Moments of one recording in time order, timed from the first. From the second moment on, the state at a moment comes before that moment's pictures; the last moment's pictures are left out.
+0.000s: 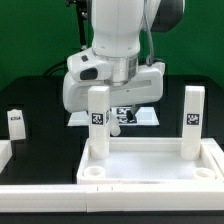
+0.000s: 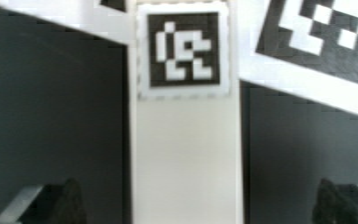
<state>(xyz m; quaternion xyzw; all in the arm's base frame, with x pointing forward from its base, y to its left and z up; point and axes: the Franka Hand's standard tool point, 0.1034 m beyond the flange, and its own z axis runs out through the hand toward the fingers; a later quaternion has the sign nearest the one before) 0.409 -0.018 0.015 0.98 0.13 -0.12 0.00</state>
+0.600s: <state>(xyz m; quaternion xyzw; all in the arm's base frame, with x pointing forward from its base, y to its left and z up) 0.405 -0.020 0.009 0.98 0.13 -0.12 0.00</state>
